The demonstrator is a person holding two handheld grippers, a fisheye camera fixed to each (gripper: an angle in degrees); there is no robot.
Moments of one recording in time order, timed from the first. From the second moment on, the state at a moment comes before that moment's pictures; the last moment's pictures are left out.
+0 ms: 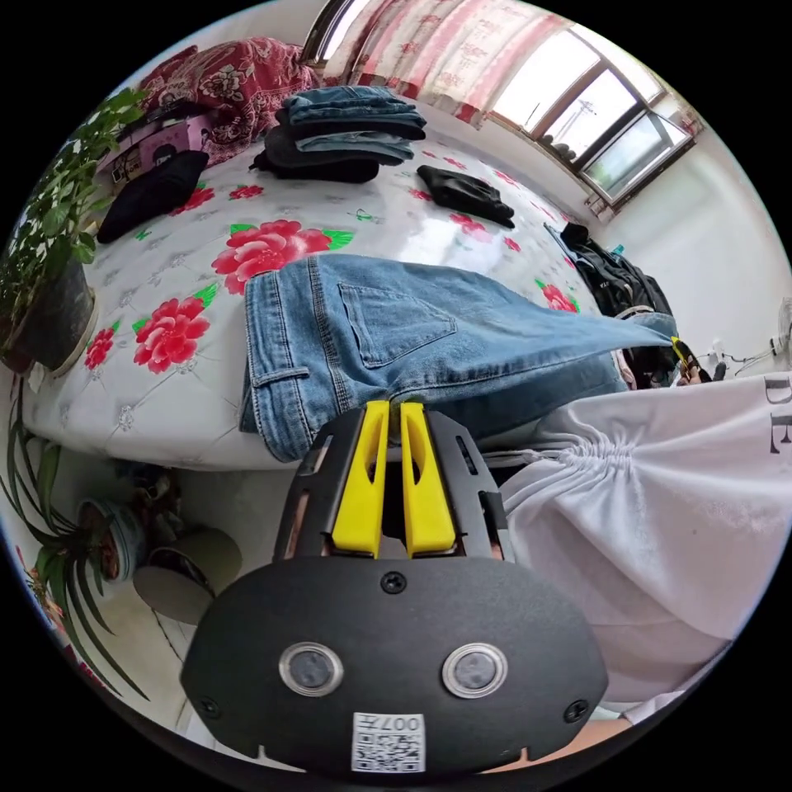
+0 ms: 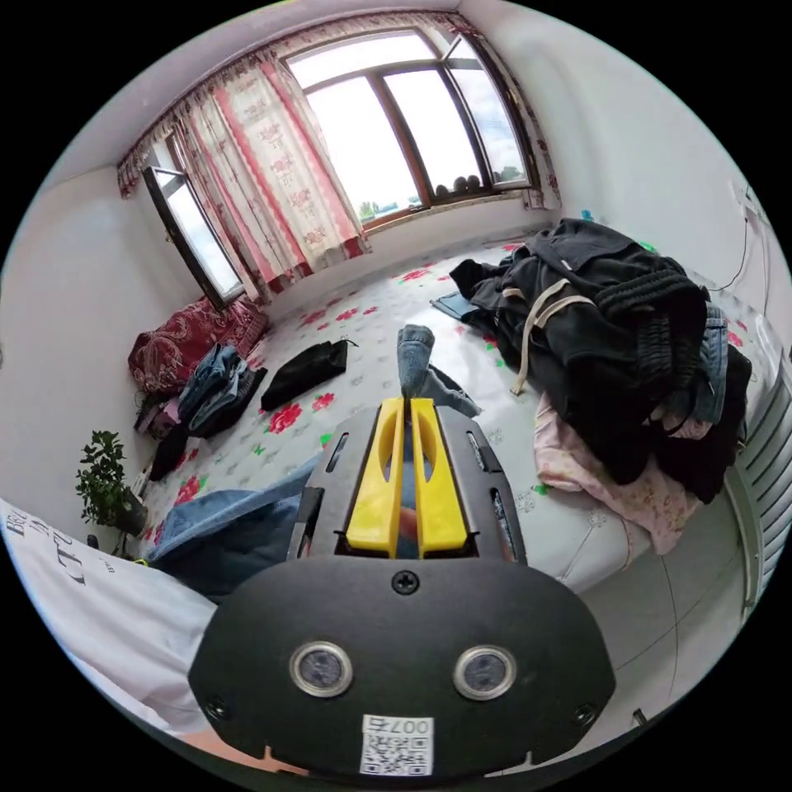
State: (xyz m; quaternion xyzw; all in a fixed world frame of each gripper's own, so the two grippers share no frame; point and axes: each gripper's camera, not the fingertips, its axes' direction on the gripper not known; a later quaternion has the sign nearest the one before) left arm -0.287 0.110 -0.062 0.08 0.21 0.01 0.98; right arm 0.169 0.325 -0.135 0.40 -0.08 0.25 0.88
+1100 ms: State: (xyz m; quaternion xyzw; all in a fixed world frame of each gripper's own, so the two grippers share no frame) left arm -0.247 0.123 -0.011 0.03 -0.02 -0.06 1.00; right arm -0.282 0.018 0.124 0.04 -0.20 -0.33 0.92
